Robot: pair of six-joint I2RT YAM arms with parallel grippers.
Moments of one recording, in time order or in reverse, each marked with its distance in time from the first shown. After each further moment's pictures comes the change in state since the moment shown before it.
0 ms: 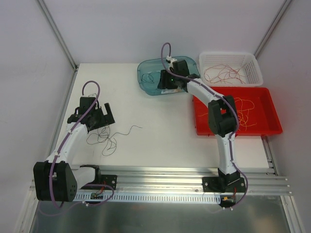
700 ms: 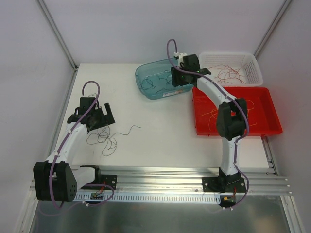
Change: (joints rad) left arm 0.000 0.000 0.000 0.000 0.006 0.000; right arm -0.013 -0.106 -0.014 -0.151 0.101 -0.203
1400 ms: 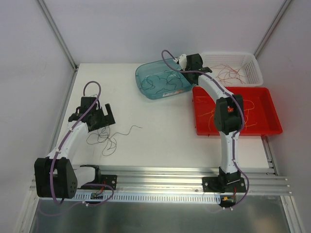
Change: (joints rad) left arm 0.000 0.032 0.000 0.000 0.000 0.000; right arm -0.099 0.092 0.107 -0.023 0.356 -0.599
